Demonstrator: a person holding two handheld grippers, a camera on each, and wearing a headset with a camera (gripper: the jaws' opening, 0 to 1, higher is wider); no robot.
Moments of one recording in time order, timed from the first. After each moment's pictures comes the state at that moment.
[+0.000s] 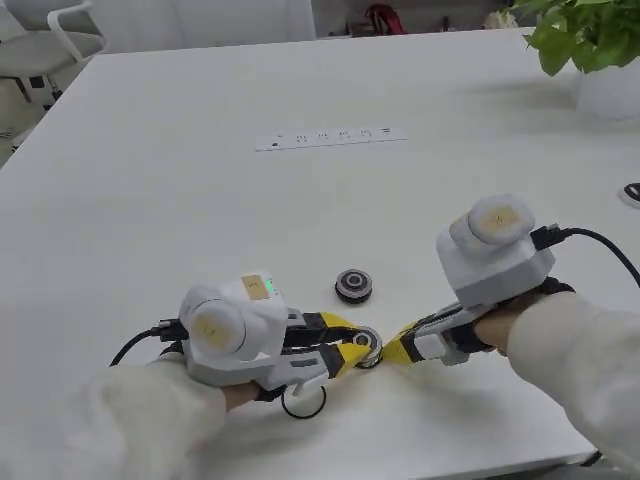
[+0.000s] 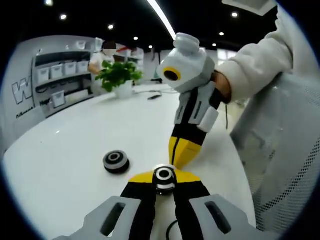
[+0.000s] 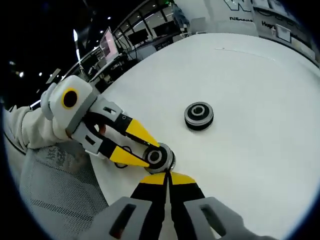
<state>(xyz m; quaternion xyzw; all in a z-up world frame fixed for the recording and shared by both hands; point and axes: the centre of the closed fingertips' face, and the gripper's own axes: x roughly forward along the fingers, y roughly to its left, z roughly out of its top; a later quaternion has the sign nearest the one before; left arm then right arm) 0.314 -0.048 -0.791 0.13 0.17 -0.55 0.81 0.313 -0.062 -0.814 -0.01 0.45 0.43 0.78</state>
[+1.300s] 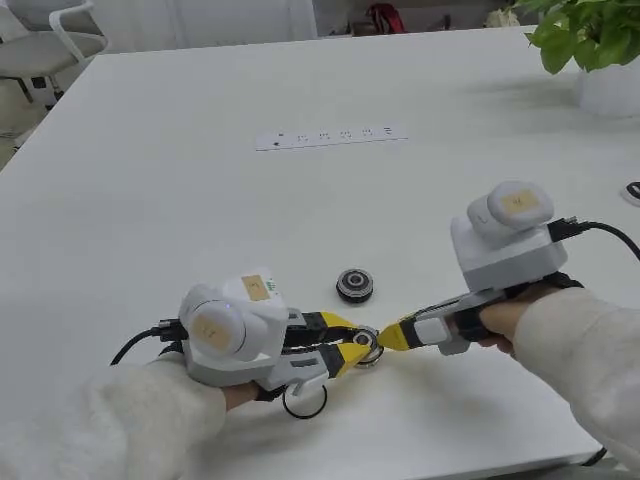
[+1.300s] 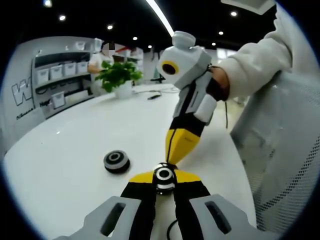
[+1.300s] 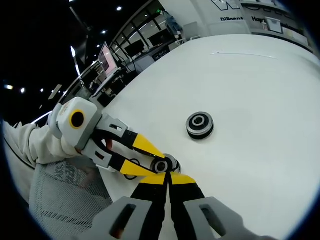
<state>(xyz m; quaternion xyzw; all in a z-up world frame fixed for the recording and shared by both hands) 0.314 -0.046 -0.791 0.13 0.16 -0.55 0.81 0.315 -0.053 -0.794 0.05 0.44 0.44 0.79</state>
